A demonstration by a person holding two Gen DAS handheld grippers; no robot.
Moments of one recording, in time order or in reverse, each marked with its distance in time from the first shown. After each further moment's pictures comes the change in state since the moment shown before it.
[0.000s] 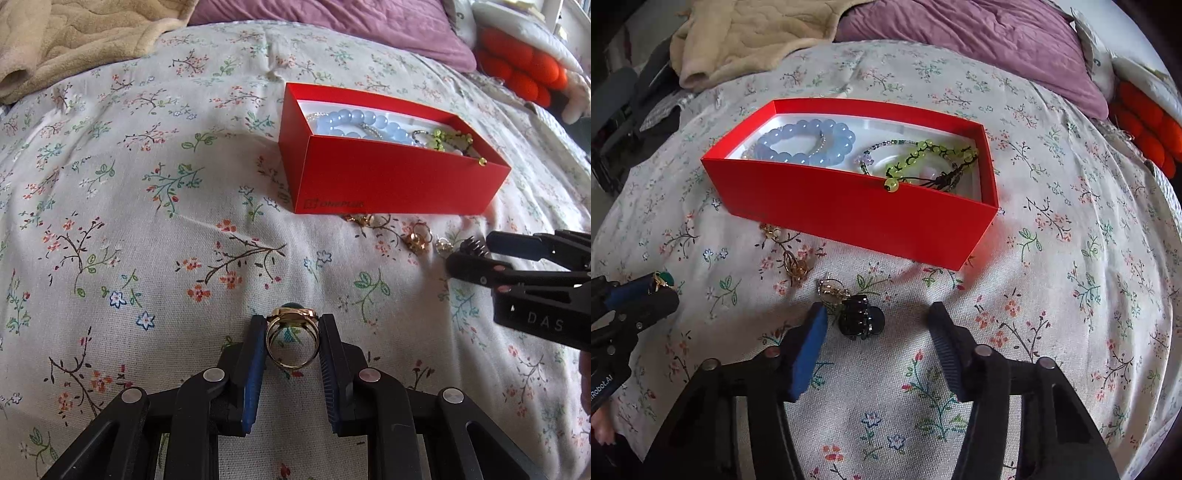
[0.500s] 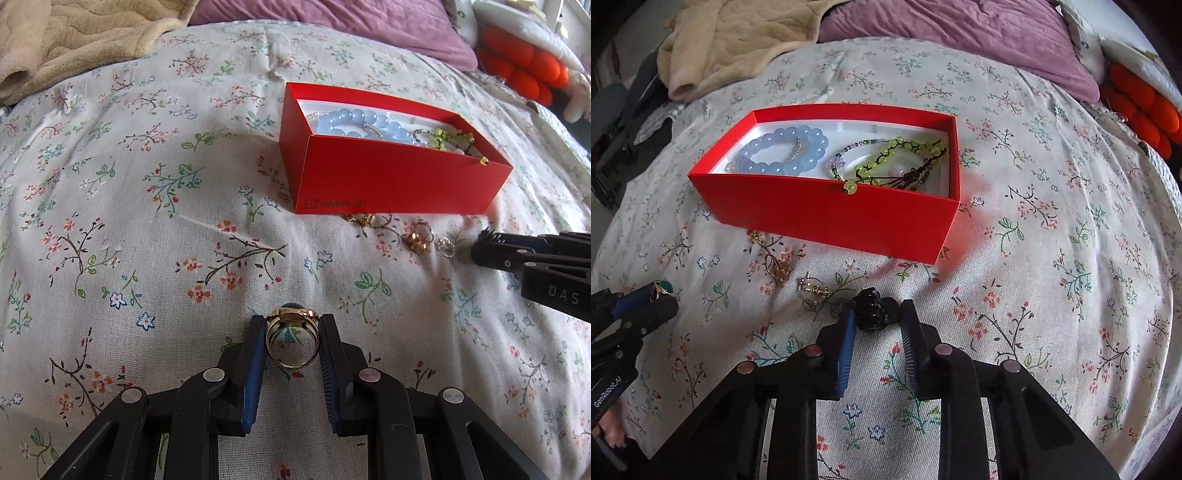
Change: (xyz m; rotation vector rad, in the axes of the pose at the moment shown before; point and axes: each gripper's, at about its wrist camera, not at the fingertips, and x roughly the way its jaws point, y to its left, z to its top) left arm 0.000 -0.001 0.000 0.001 0.000 0.001; right arm -0.006 -0.016 -0.001 0.056 0.024 0.014
